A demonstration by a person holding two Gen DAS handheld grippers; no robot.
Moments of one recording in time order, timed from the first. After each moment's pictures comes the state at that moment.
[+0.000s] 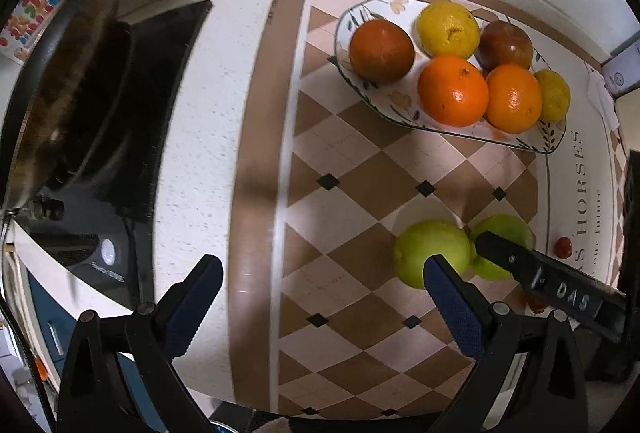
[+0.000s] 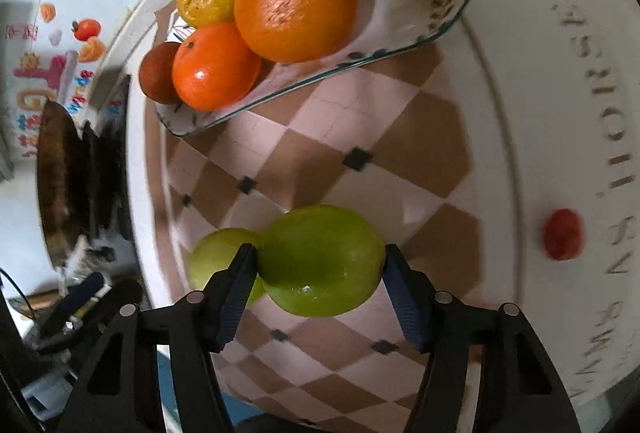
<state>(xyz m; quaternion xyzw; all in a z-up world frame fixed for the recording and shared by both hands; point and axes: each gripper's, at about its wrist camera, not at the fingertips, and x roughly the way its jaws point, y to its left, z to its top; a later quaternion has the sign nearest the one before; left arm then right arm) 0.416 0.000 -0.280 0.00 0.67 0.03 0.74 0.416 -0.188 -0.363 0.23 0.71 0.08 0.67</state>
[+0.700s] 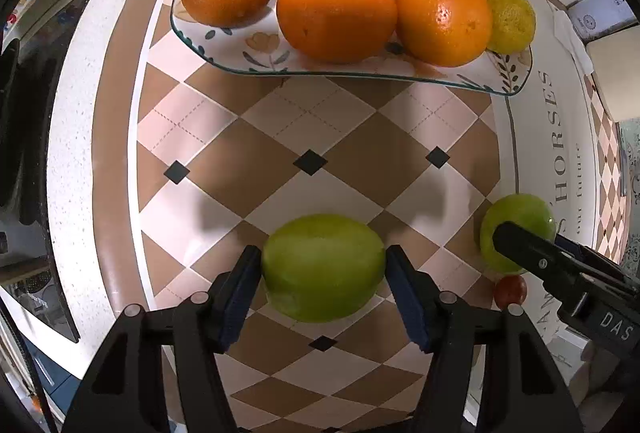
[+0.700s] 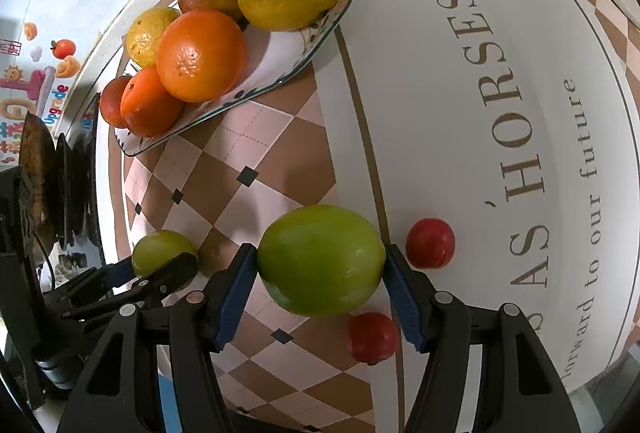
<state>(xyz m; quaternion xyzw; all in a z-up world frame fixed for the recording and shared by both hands) 0.427 -0.072 -0.343 -0.01 0.72 -0.06 0.69 0.409 -0.252 -0.359 0.21 0.70 0.04 0.68</state>
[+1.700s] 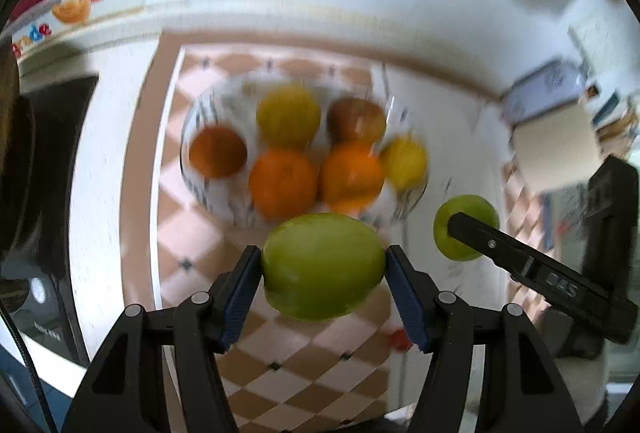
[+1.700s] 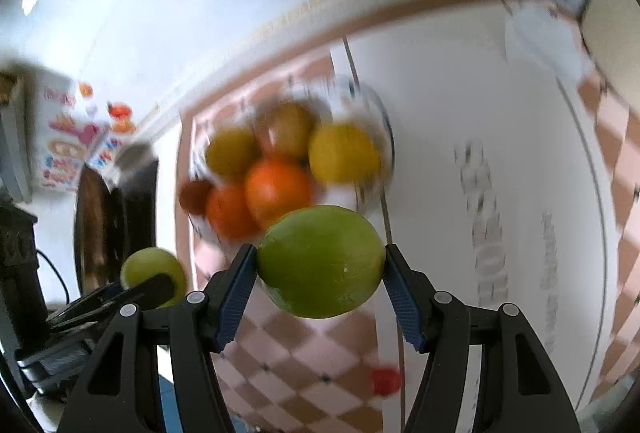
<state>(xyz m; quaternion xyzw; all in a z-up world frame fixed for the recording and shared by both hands) 0.480 -0.053 -0.211 -0.10 0.64 -0.11 0.75 0.476 -0.287 -0.266 0.24 0.62 0.08 0.74</state>
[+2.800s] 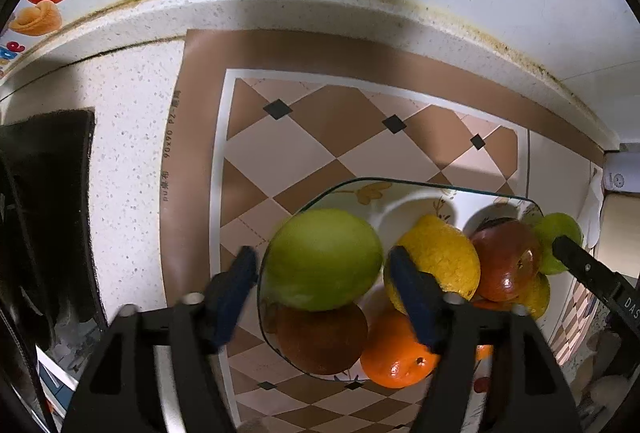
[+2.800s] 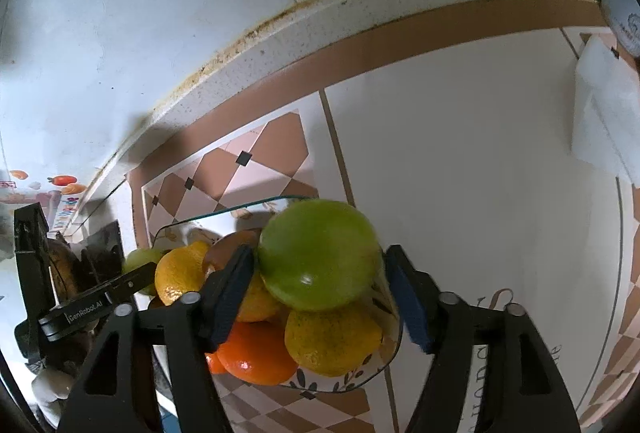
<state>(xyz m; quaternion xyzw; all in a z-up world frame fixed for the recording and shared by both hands) 0.632 -0.007 -0.327 -0.07 0.73 -0.01 0.68 0.617 -0.295 -0.344 0.25 0.68 0.03 0.68</state>
